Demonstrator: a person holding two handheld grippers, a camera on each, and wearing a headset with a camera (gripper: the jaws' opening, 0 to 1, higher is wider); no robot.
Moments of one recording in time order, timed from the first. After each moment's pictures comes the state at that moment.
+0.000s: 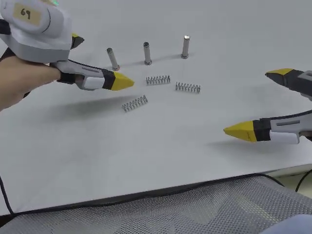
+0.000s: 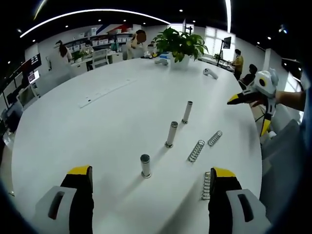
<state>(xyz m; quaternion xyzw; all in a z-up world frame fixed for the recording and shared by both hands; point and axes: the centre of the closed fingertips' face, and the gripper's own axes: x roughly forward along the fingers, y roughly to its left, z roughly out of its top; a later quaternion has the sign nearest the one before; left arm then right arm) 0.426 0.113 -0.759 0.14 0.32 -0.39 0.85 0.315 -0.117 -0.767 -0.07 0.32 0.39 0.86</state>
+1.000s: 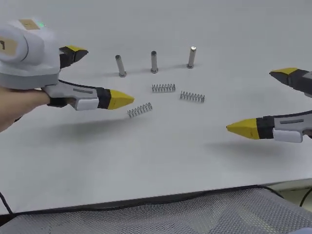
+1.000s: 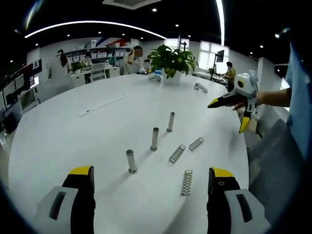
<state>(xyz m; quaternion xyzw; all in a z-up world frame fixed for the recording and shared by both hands) 0.397 0.122 -0.738 0.09 0.26 -0.41 0.87 0.334 -0.115 -0.749 -0.09 0.30 0.39 0.87</state>
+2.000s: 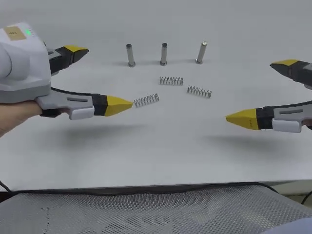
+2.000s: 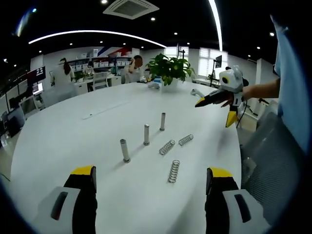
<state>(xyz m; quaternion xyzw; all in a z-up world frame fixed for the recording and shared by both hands) 0.351 0.135 -0.735 0.09 0.22 -0.41 0.88 0.344 -0.102 -0.746 -0.11 0.30 0.42 0.85</state>
